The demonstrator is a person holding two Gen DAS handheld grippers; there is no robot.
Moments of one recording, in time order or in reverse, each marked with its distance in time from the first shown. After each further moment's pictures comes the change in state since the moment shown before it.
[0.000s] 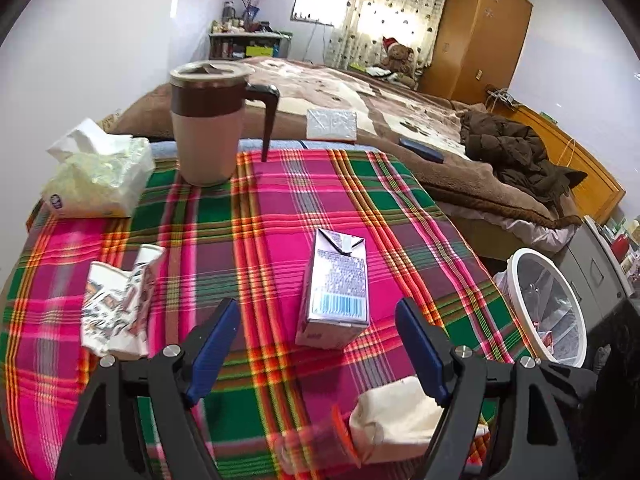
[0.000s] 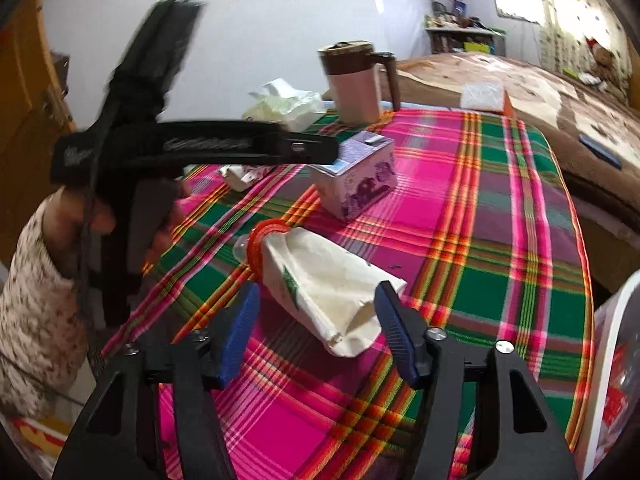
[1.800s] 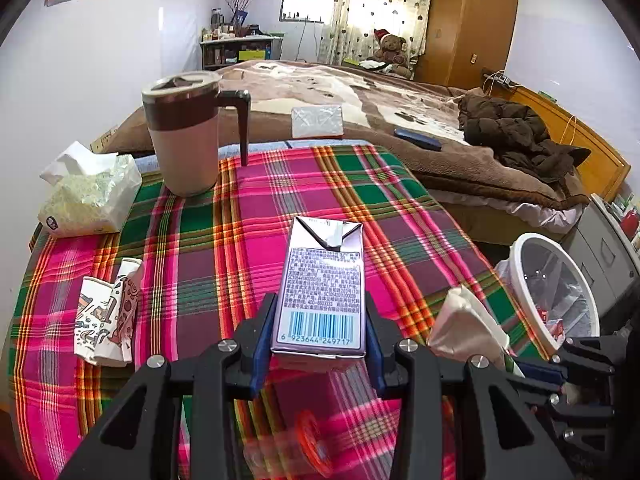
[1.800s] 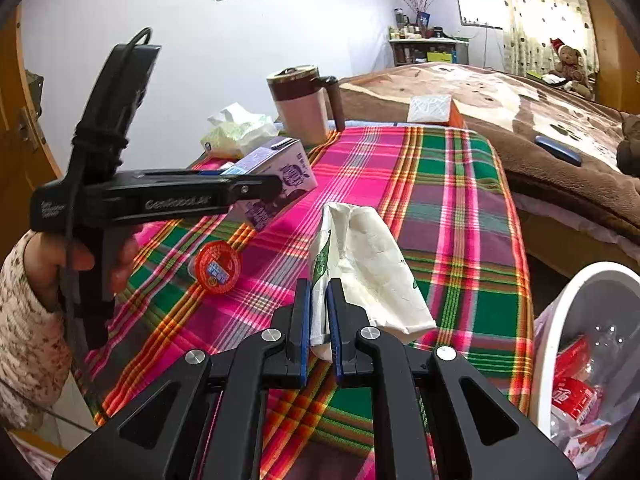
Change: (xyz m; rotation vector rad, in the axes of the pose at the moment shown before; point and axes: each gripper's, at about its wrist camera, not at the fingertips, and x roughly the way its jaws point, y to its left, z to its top) left arm 0.000 -0.031 -0.001 0.077 -0.007 0.055; right arm -0.032 -0.036 0.002 0.078 -0.067 -0.114
